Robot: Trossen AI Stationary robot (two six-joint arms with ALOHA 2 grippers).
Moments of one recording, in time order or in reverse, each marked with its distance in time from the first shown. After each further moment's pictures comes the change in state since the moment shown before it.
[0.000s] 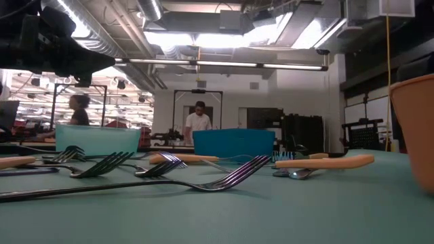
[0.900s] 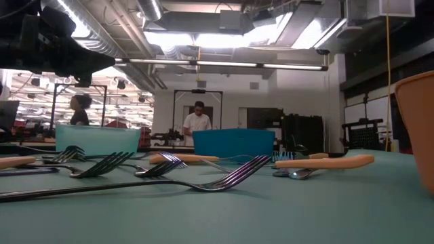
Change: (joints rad) left arm 0.000 0.000 0.000 0.000 0.000 0.004; right arm 0.000 -0.001 -0.072 0.101 -0.003 0.000
